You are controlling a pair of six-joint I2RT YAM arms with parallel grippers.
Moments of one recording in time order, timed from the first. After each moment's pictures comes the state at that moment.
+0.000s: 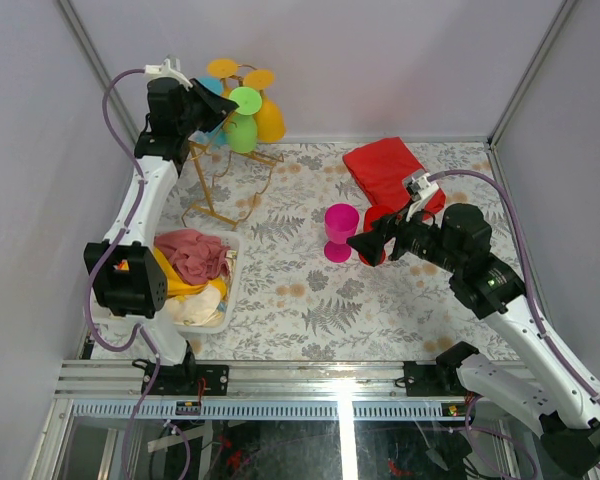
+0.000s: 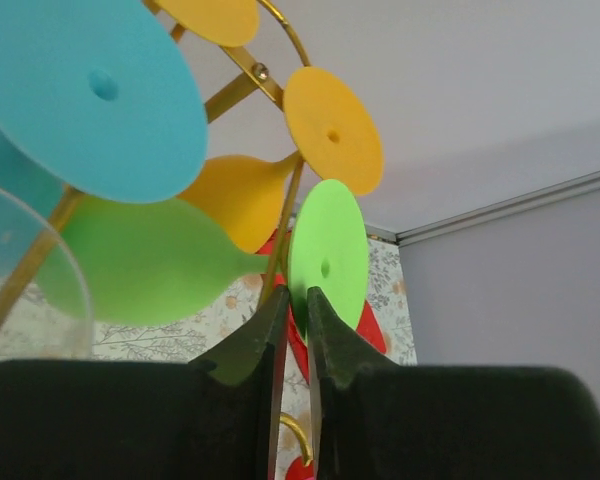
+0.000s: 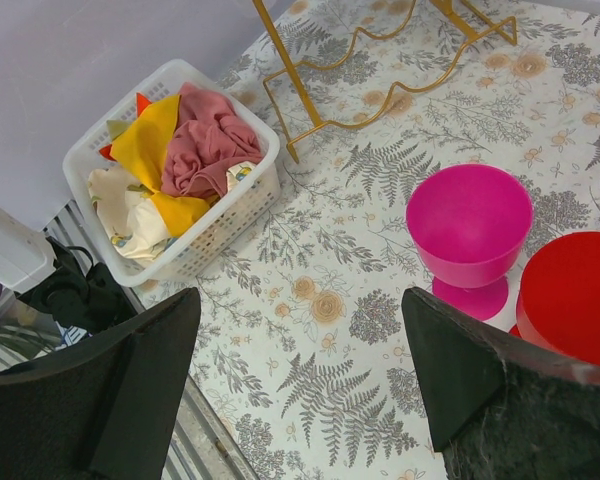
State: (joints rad) left arm -0.03 1.76 1.74 -0.17 0.32 -0.79; right arm 0.53 0.83 0.93 -0.30 -0.36 0.30
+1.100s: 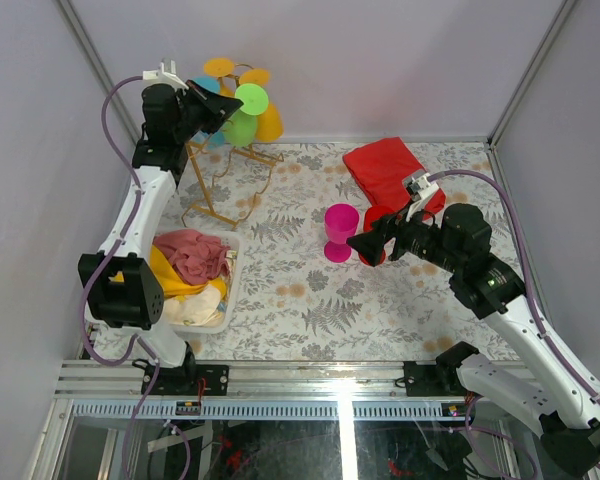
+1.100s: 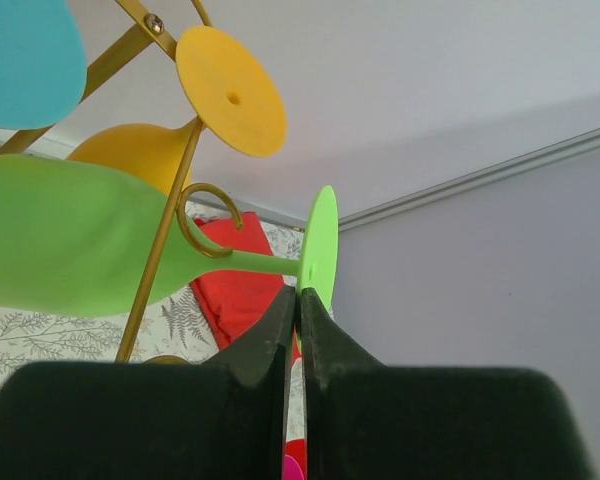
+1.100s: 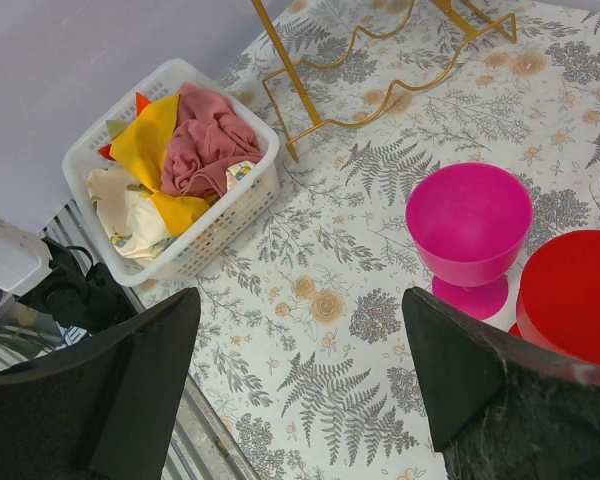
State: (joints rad) left arm -0.03 1.67 1.63 -0.03 0.40 -0.96; right arm 0.53 0.83 0.93 -0.30 -0.36 0.31
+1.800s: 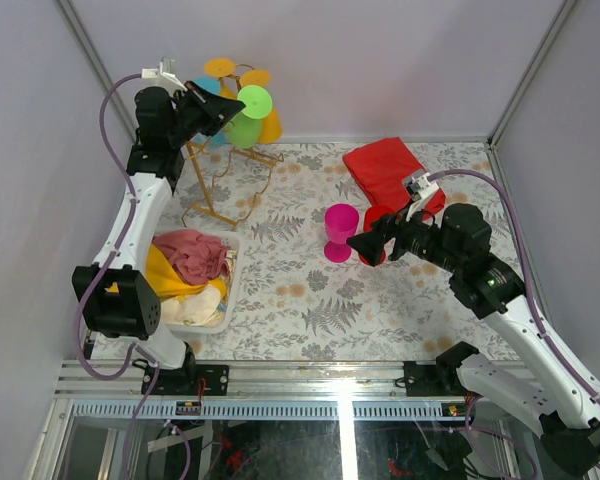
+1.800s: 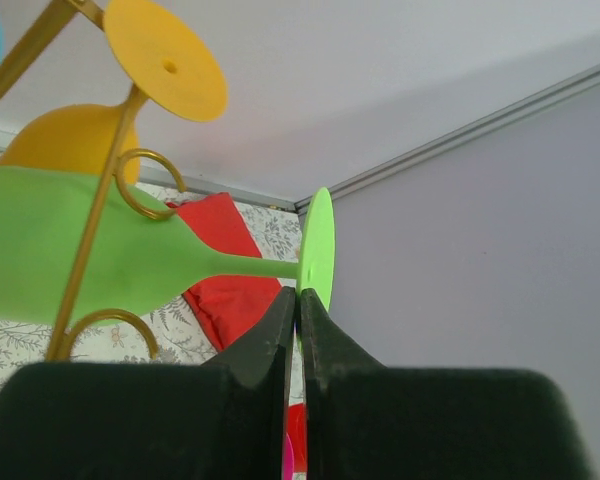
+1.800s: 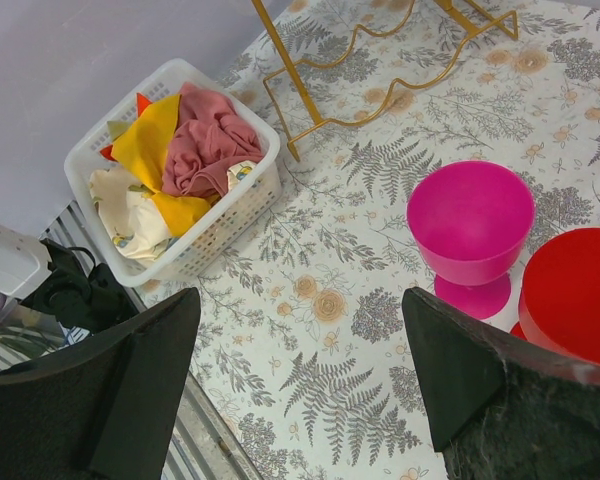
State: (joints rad) left arm -0.03 1.61 1.58 0.01 0.49 -0.95; right arm 0.53 0.83 0.93 -0.30 -0.36 0.31
